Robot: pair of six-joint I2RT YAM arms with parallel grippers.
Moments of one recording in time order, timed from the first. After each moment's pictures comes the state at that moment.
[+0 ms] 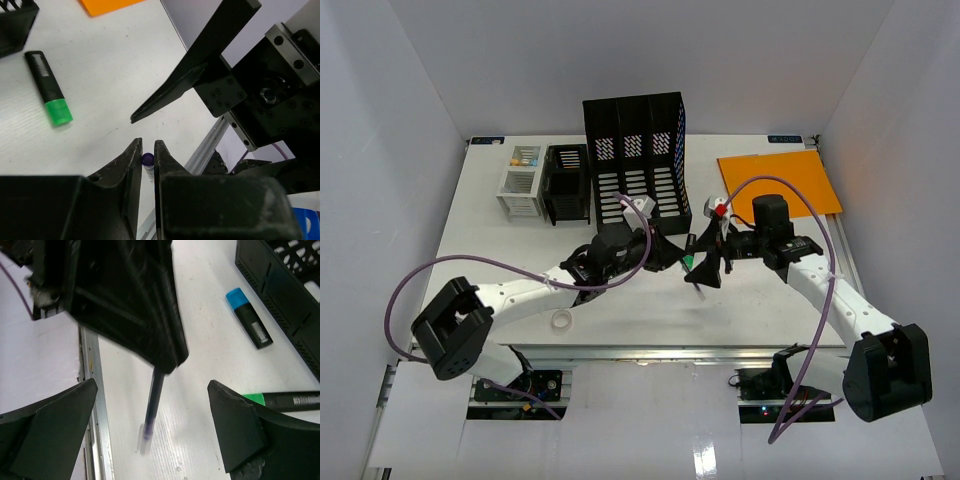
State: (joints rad) left arm -0.89 1.43 0.80 0.41 0.09 -0.72; right arm 0.34 1.17 0.80 -0.30 -1.04 -0.35
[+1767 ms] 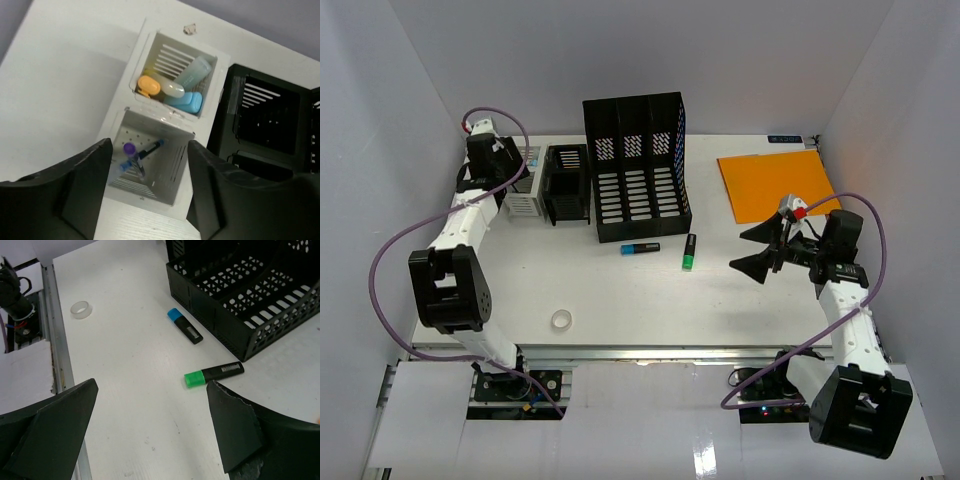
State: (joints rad) left arm 0.08 1.68 1.34 -0.12 -0.09 -0.25; right arm -0.19 0.97 0.65 -0.22 -1.40 -0.40
